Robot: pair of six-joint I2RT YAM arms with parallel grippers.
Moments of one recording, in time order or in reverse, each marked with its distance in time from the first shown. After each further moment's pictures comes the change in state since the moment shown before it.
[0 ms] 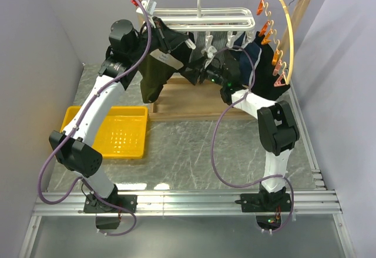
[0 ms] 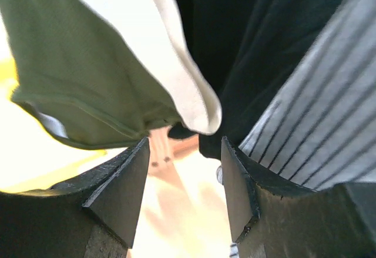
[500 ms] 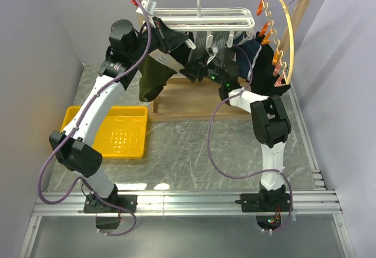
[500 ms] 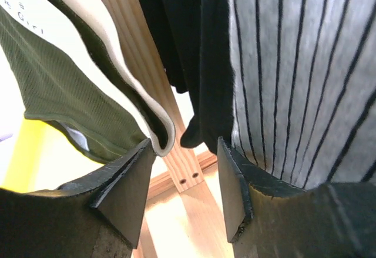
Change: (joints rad) left arm 0.000 0.000 0.000 0.002 0.002 -0.003; right arm -0.025 0.142 0.072 0.189 -0.042 0.352
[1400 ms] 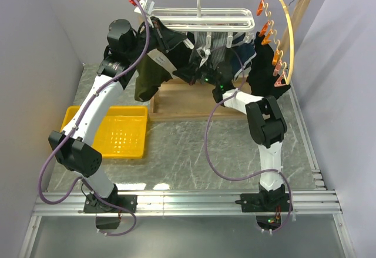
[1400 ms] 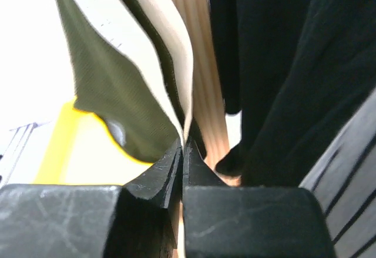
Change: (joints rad) left arm 0.018 0.000 -0.002 0.000 0.018 0.002; right arm 0.060 0.040 0.054 0.071 -0.081 0.048
